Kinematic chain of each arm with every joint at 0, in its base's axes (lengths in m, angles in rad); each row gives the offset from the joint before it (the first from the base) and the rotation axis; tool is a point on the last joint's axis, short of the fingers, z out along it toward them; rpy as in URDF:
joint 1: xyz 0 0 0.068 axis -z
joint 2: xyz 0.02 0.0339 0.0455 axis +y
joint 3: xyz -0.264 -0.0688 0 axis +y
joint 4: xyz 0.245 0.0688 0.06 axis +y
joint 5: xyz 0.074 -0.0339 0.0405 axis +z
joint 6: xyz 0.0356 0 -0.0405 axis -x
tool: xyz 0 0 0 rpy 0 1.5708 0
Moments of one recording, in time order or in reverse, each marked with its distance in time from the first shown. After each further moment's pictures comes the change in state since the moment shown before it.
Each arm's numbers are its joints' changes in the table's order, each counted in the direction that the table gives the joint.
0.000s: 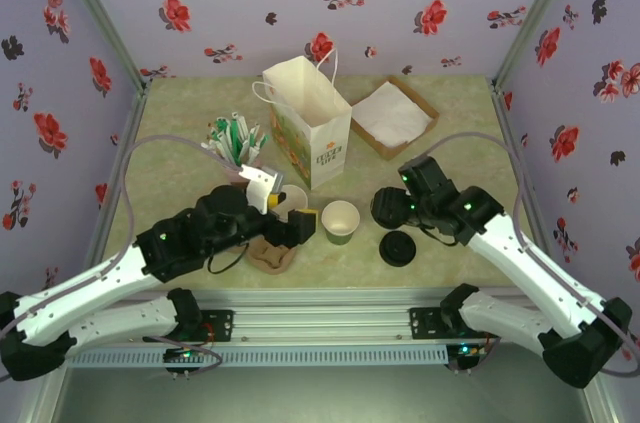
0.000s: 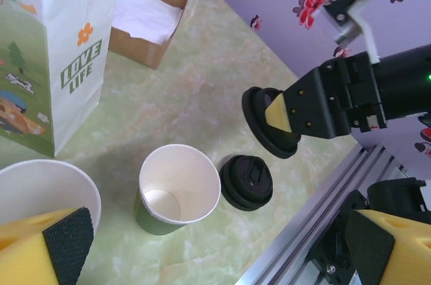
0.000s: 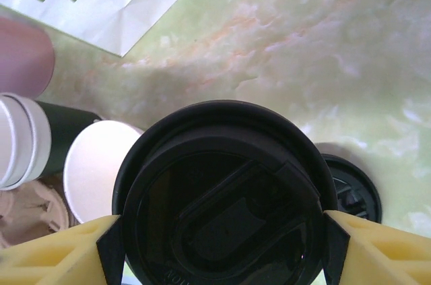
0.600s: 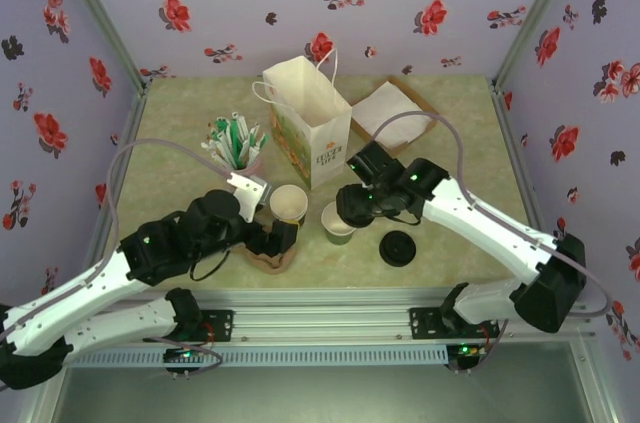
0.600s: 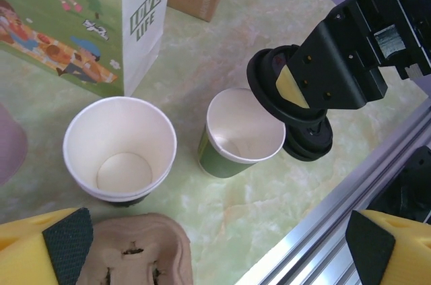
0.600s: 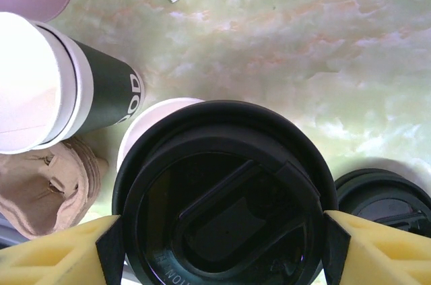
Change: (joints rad) left arm -0.045 -0.069 -0.011 0.256 0.041 -0.059; right arm -0.171 0.336 -0.241 0.048 0.001 0.077
